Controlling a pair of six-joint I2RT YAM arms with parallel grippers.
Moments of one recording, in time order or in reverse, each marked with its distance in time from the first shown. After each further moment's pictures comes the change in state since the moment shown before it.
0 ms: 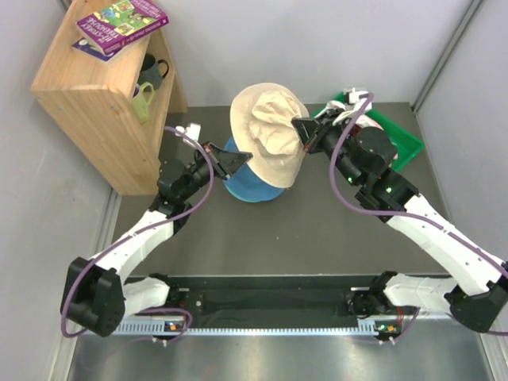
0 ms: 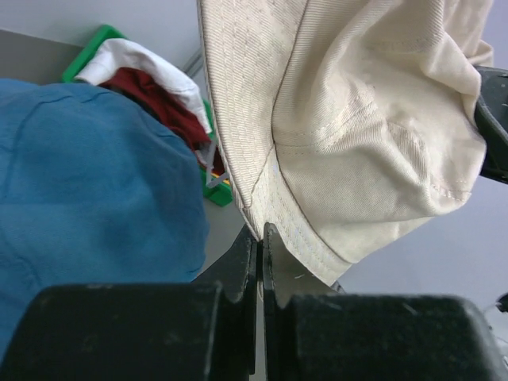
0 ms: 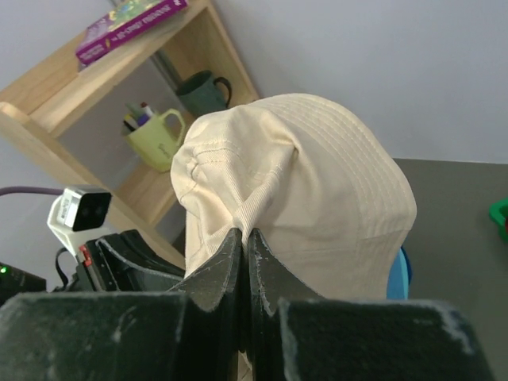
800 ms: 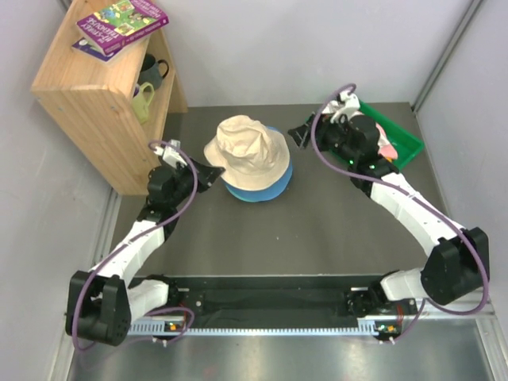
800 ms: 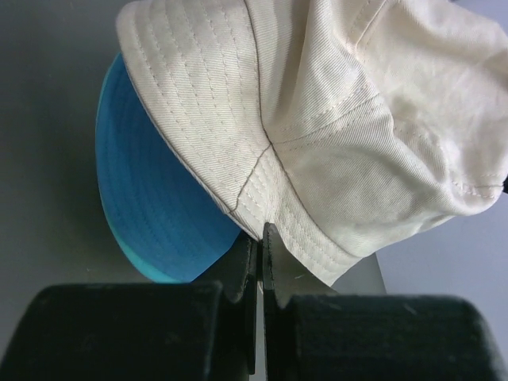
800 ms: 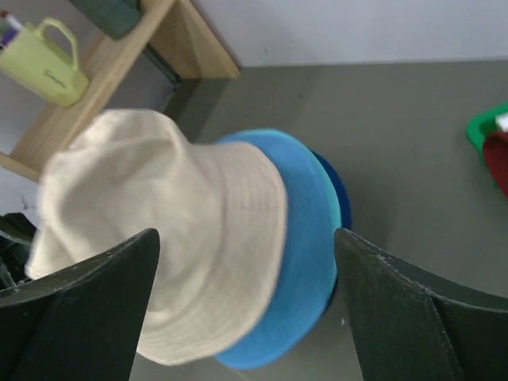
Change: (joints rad) left arm 0.203 -0.068 -0.116 -0.287 -0.090 0.059; right arm -0.300 0.227 -0.103 0.092 -0.362 0.038
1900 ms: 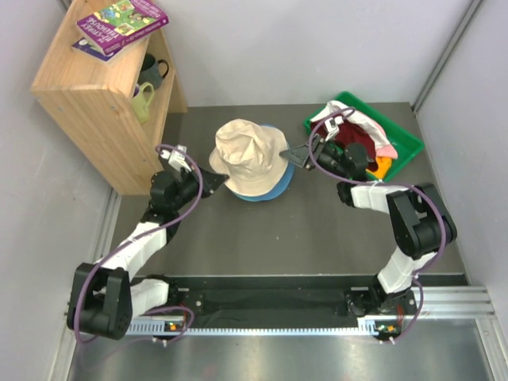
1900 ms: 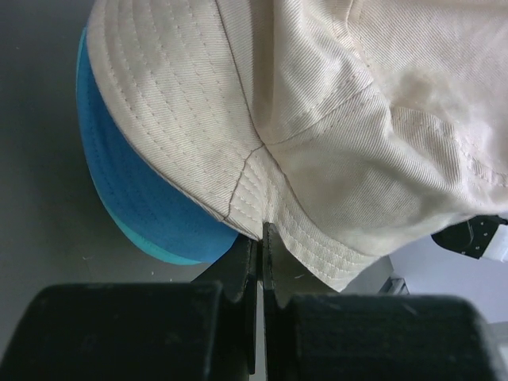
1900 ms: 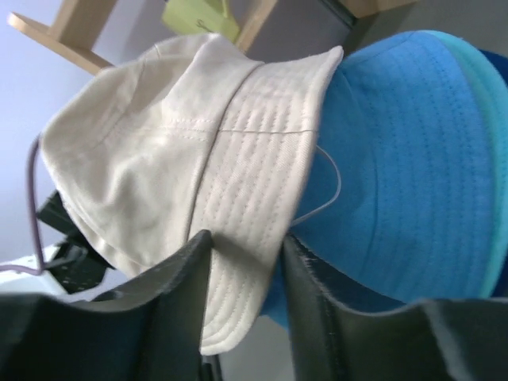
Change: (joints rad) left arm 0.005 0.039 -0.084 0.121 0.111 0.032; right arm -0.123 0.346 -0.331 0.935 -0.537 0.555
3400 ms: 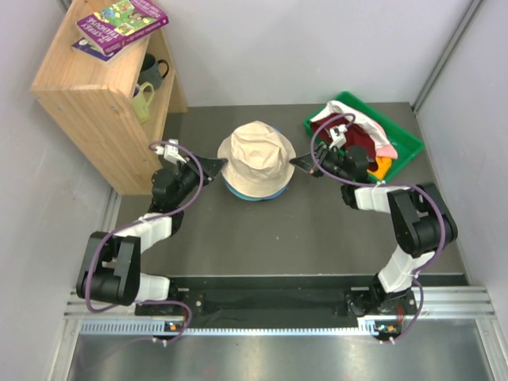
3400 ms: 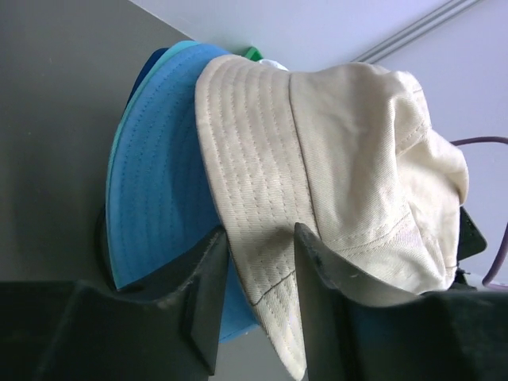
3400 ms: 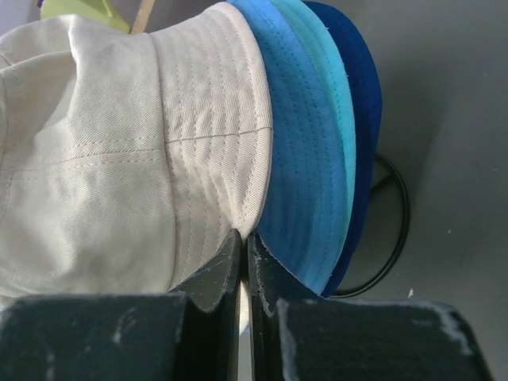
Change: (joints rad) left arm 0.037 0.214 0.000 0.381 -0.060 -0.133; right arm -0.050 0.013 -0.049 -0.172 0.090 -0.100
